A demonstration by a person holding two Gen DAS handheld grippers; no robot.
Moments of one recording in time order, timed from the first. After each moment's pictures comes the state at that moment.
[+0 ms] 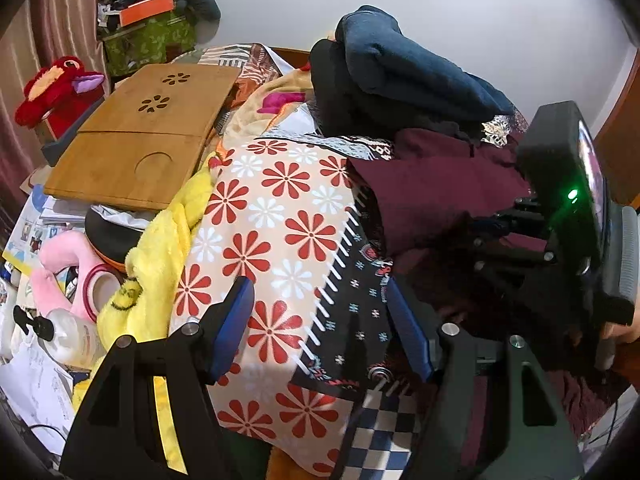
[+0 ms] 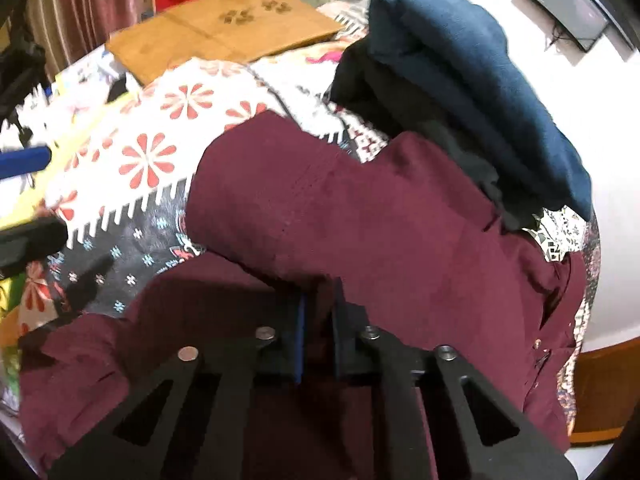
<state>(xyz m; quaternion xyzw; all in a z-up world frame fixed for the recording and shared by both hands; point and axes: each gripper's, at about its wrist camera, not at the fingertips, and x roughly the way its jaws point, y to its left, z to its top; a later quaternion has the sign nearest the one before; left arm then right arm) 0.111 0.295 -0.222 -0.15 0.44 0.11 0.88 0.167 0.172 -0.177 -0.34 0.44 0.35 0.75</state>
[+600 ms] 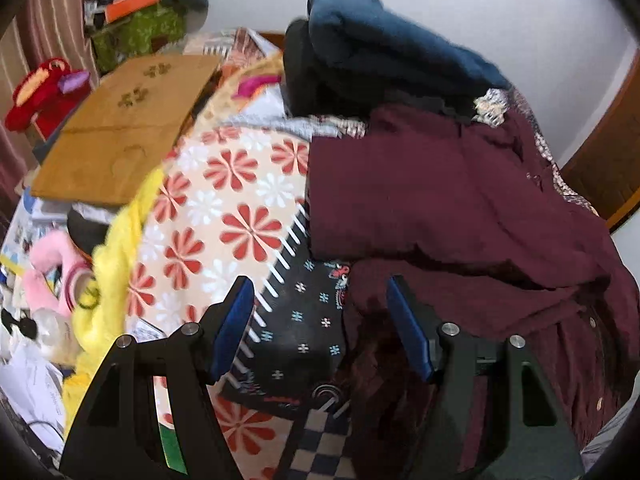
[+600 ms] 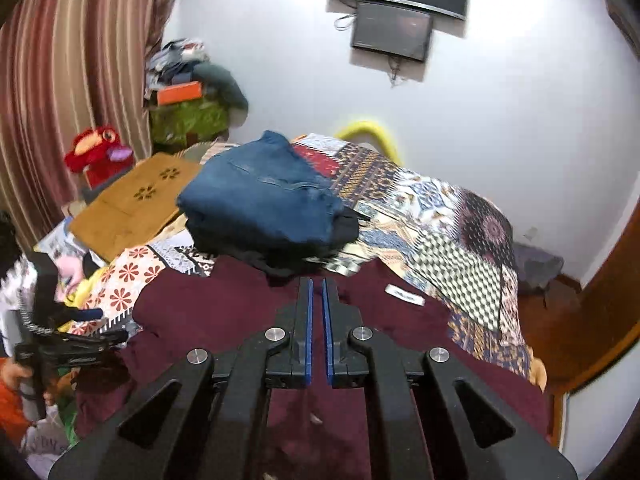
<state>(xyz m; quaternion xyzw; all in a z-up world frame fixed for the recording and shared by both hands) 0.149 0.261 -0.238 -0.15 0.48 0.10 0.86 0.179 -0.014 -0.007 -0.15 0.31 0.27 0.90</state>
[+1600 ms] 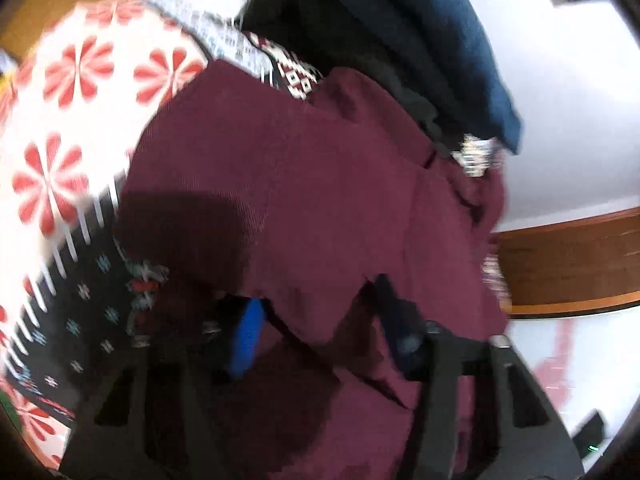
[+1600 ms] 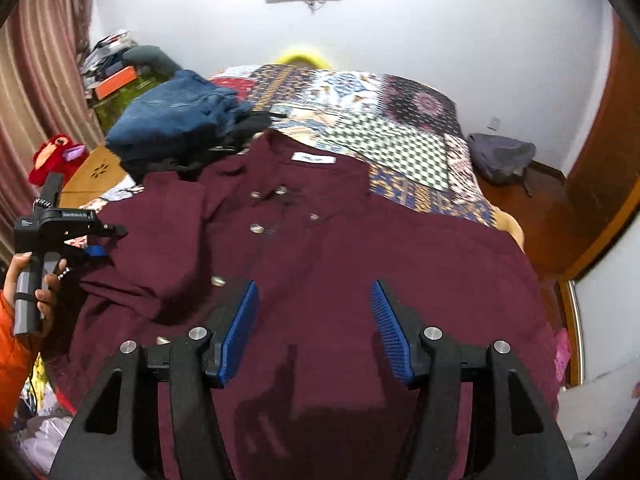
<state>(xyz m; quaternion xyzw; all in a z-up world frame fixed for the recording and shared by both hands) 0.241 0.235 -0.268 -0.41 0.50 0.07 0.76 0.163 -0.162 -0.074 -0.07 0.43 0.18 0.88</state>
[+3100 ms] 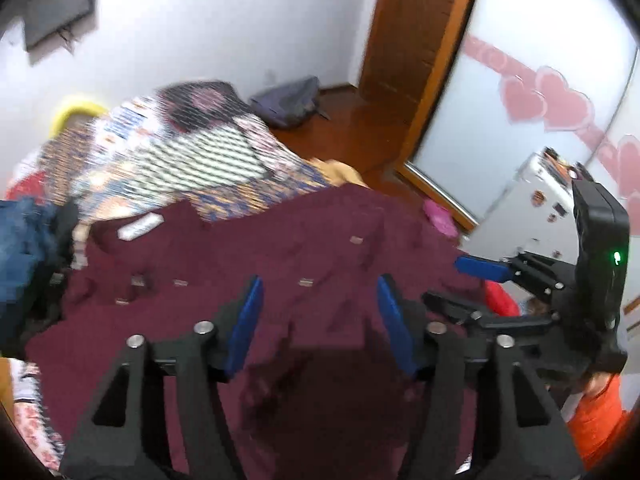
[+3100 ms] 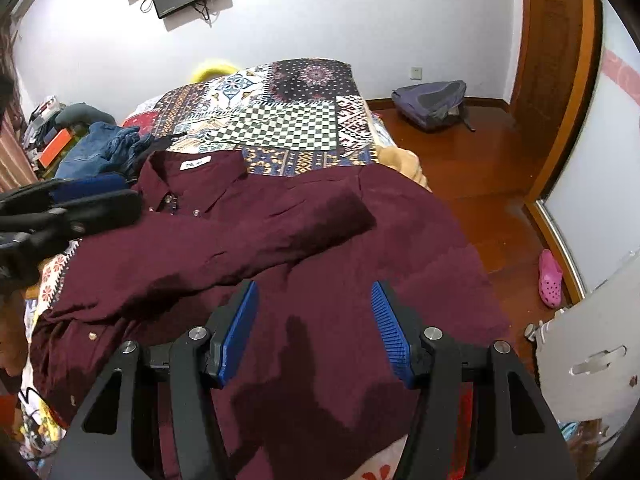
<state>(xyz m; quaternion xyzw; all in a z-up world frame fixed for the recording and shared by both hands) 0.272 -0.131 -0.099 0.06 0.42 -0.25 0.87 0.163 -0.288 -0.077 0.04 0.45 0.08 0.89</state>
